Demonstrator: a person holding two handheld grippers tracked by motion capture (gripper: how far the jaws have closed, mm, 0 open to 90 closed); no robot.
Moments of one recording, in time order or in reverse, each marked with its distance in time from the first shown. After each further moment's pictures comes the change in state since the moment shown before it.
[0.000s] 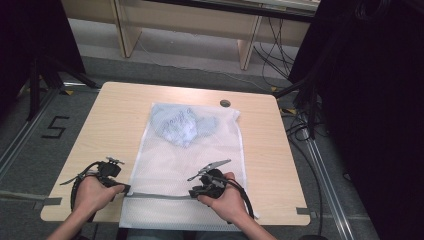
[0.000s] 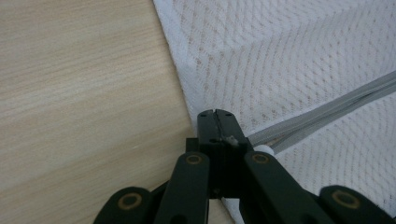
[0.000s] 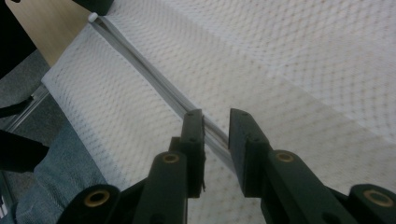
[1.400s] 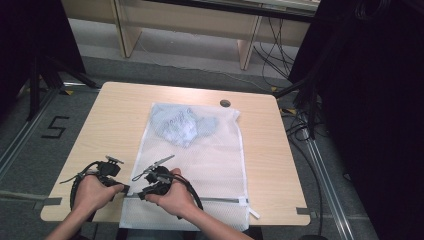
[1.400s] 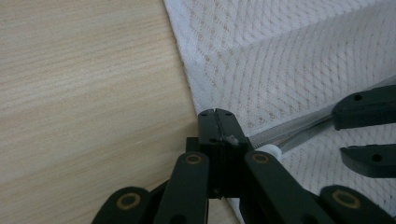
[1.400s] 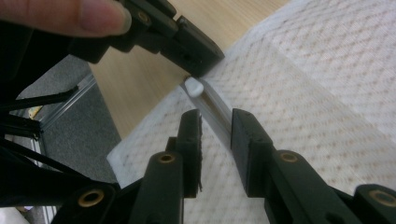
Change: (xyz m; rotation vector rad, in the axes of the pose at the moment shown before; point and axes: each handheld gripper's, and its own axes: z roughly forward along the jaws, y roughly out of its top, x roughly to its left) left arm 0.004 0.001 0.001 0.033 -0.008 -0.024; right arm 0.076 0.064 0.095 0.046 0.161 -0.072
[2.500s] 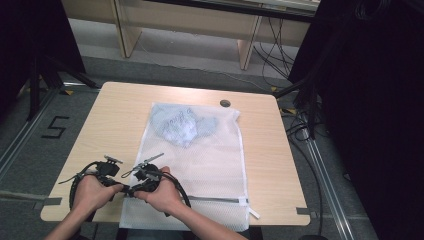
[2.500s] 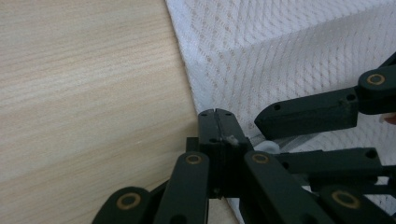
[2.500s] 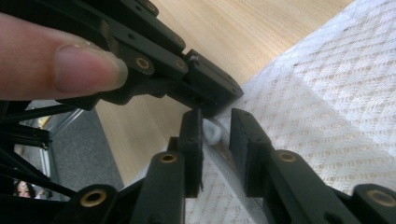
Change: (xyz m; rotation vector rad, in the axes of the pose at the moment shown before) left arm 0.003 -0.001 0.001 -0.014 -0.019 -0.022; right arm 0.004 0.016 0.029 -0.020 0.028 0.012
